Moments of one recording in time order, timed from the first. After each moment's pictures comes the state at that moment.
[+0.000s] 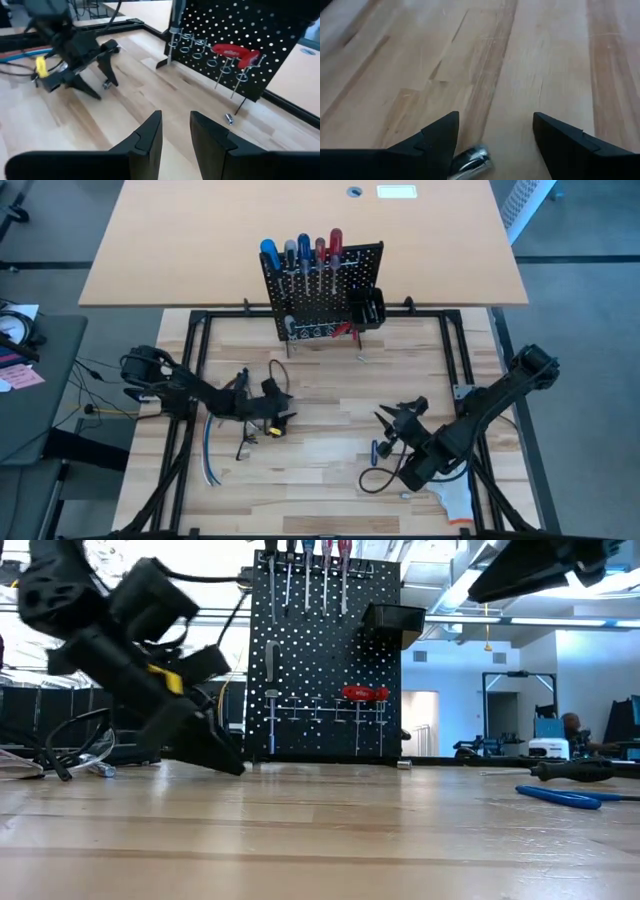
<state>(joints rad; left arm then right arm) -0.14 1.65 0.43 0.57 -0.43 -0.11 0.70 1.50 0.99 -0.77 1.23 1.15</state>
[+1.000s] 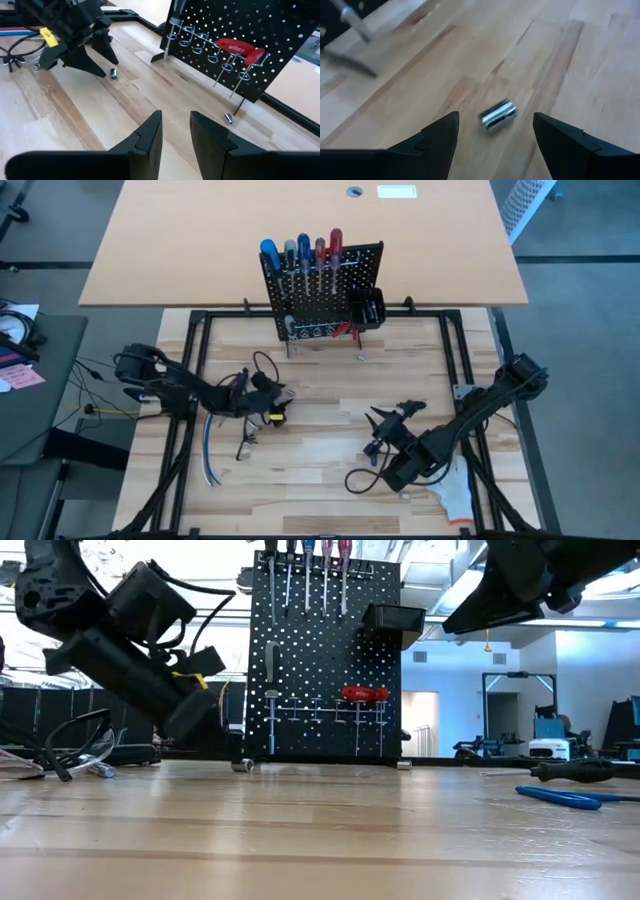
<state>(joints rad) -0.09 1.60 0.37 0.60 -0.55 -0.30 0.64 1.64 0.99 -0.64 1.25 1.06</state>
